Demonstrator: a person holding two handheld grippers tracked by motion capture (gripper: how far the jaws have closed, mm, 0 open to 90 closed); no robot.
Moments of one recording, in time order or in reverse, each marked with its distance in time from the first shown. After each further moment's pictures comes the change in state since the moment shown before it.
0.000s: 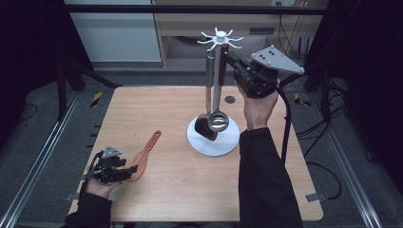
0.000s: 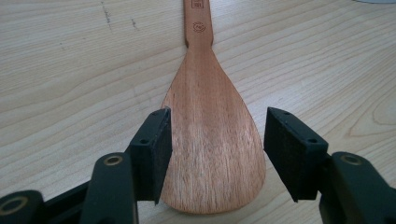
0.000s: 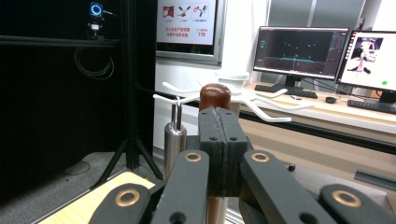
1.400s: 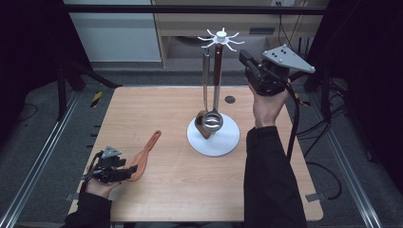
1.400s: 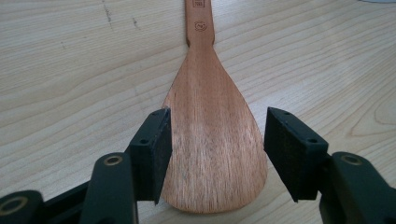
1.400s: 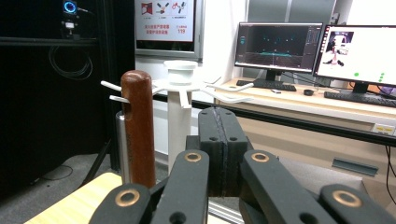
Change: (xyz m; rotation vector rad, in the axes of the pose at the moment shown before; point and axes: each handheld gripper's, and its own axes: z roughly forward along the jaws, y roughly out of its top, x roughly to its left) left arm 0.001 0.000 0.000 0.001 0.001 -0.002; right arm -0.024 -0.005 -0.004 0.009 -0.074 0.022
